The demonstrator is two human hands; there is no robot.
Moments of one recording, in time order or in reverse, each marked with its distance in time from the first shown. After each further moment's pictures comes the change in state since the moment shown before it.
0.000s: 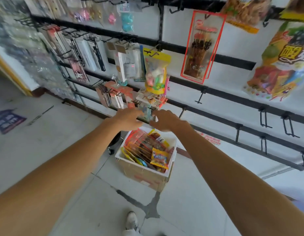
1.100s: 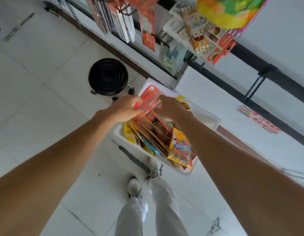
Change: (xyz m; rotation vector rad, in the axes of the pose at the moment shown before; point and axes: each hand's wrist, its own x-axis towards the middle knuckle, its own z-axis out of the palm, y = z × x) left_hand 0.193 -0.170 0.249 -0.474 -0.197 -0.210; right_hand 0.277 0.049 0.239 0.098 -0.378 0.106
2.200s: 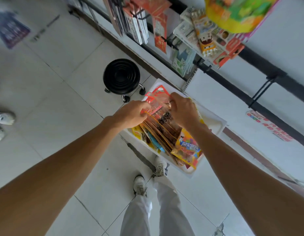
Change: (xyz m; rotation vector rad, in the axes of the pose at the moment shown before) left_hand -0.044 0.025 0.004 -0.046 0.046 0.007; right_hand -0.041 0.019 -0.001 0.237 0.445 -0.277
